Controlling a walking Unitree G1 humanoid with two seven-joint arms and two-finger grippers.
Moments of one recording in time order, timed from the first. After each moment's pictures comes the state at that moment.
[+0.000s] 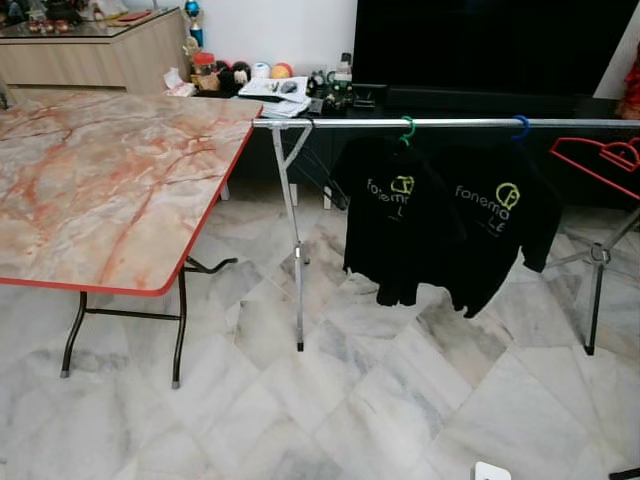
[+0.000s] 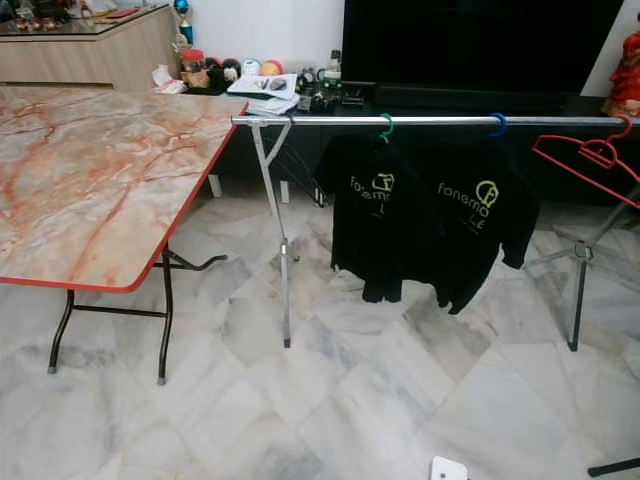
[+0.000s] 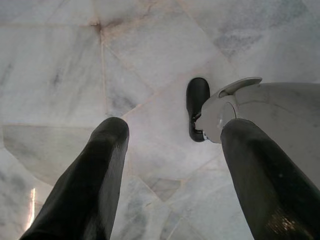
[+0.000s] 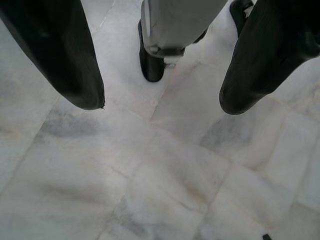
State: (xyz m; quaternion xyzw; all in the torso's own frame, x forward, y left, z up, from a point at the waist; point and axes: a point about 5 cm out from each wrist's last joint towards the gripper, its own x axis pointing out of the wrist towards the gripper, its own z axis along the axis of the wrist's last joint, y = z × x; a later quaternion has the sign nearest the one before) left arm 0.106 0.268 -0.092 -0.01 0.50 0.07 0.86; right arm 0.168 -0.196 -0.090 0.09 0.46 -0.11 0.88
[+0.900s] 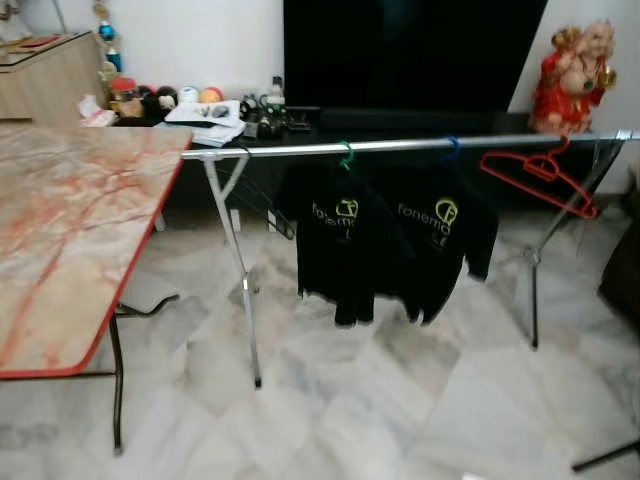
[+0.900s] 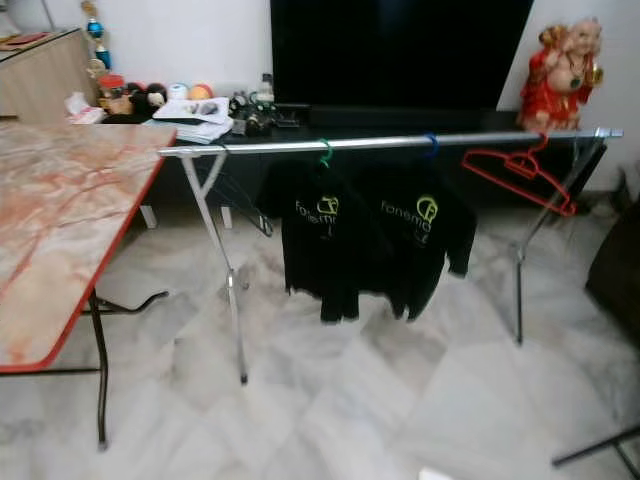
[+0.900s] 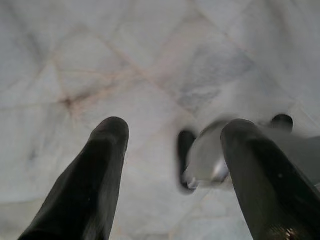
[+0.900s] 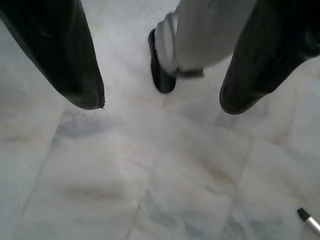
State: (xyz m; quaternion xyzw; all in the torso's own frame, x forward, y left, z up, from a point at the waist) left arm 0.111 0.254 -0.094 -0.02 0.50 0.05 0.86; right arm 0.146 -0.204 -0.098 0.08 0.49 -0.12 0.86
